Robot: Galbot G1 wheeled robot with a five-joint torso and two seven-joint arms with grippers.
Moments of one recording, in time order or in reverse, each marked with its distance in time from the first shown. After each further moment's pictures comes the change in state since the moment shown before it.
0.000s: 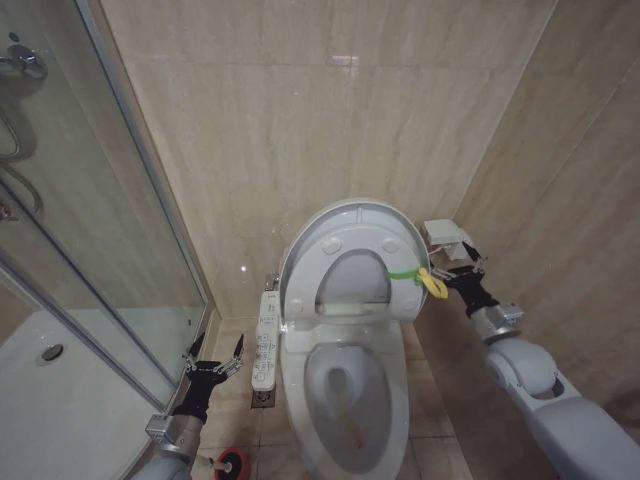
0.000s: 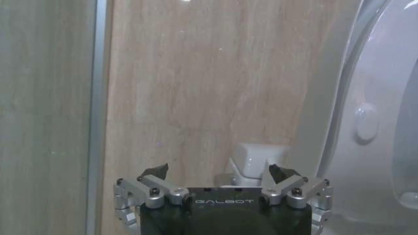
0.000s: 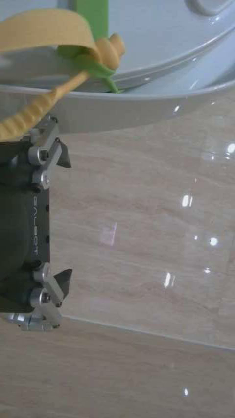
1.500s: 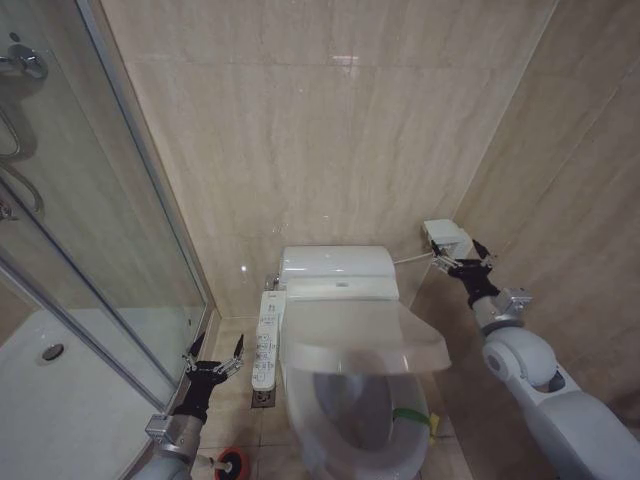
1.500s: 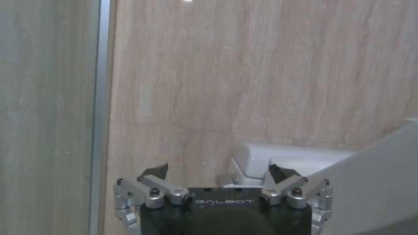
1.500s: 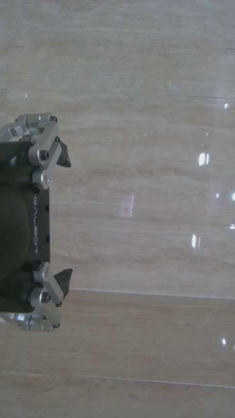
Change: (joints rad) left arm 0.000 0.000 0.000 0.000 0.000 0.000 0.000; right arm 0.039 0.013 0.017 0.082 0.170 -0.193 0.169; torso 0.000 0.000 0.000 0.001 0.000
